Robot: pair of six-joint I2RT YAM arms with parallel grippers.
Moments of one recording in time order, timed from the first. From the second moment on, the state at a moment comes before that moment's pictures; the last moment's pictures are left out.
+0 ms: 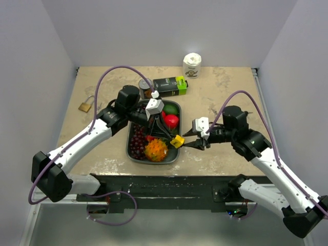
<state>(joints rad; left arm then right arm) -0.63 1.31 1.13 -0.26 1.23 0.19 0.60 0.88 0.94 -0.52 -0.85 -0.59</state>
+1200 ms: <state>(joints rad) -0.51 1.39 1.00 0.12 1.12 -0.53 0.59 0.99 1.08 -0.61 -0.49 -0.73</state>
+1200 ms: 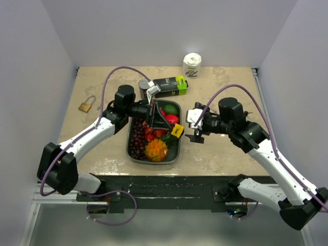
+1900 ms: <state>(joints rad) -0.53 1.40 1.03 0.12 1.12 -0.55 0.59 1.07 1.08 -0.58 -0.51 -0.64</state>
